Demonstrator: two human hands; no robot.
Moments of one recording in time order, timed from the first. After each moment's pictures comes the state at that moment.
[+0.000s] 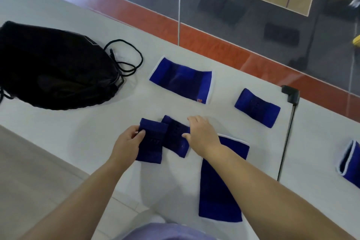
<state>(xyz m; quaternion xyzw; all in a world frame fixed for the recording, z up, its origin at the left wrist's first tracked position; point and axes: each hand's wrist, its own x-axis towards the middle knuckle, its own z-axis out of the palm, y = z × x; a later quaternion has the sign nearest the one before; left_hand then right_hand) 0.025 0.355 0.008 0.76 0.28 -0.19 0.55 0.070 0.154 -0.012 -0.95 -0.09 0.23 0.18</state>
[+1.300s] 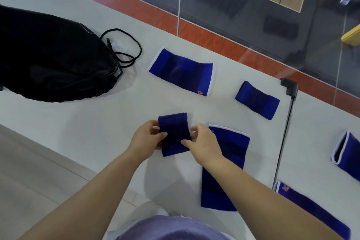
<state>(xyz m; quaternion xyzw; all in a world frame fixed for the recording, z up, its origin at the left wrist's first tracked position) 0.031 0.330 -0.008 0.71 0.25 -0.27 0.60 0.027 0.161 -0.007 -0.87 0.13 0.28 0.38</state>
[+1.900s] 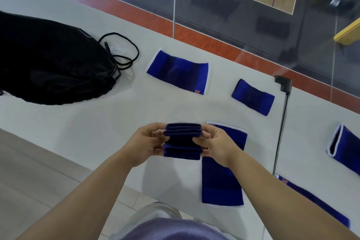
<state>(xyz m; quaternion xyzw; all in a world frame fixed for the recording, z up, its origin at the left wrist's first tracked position) 0.021 0.340 0.008 0.56 0.16 -0.35 0.73 0.020 0.121 0.008 -0.61 0.15 0.37 0.69</state>
